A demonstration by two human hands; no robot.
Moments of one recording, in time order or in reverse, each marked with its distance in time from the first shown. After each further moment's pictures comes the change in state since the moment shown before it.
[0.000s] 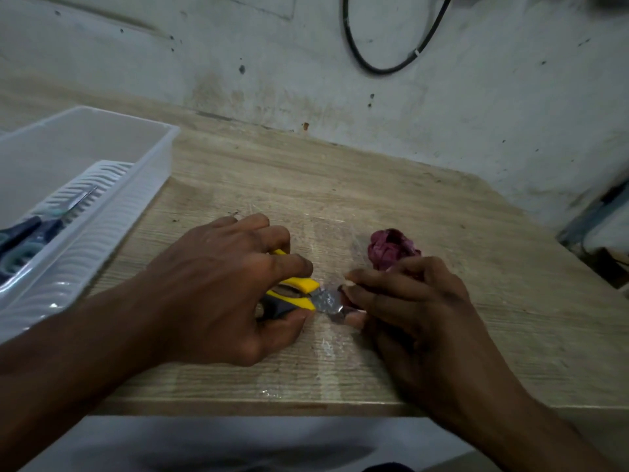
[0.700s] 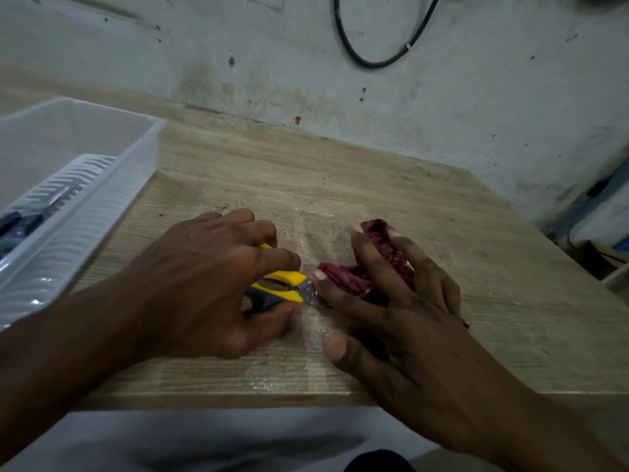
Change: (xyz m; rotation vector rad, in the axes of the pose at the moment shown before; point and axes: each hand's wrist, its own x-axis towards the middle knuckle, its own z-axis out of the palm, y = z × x) left_hand 0.000 0.000 0.002 -0.015 0.019 -0.015; right_hand -0.009 -0.019 -0.018 -0.167 -0.399 0.133
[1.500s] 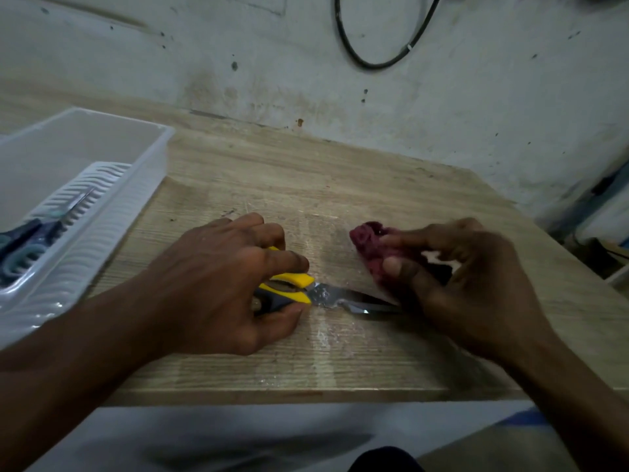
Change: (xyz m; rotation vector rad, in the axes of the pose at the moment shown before) left_hand 0.002 -0.001 0.000 -0.080 -0.019 0.001; right_hand 0.025 0.035 -0.029 0.392 0.409 0.108
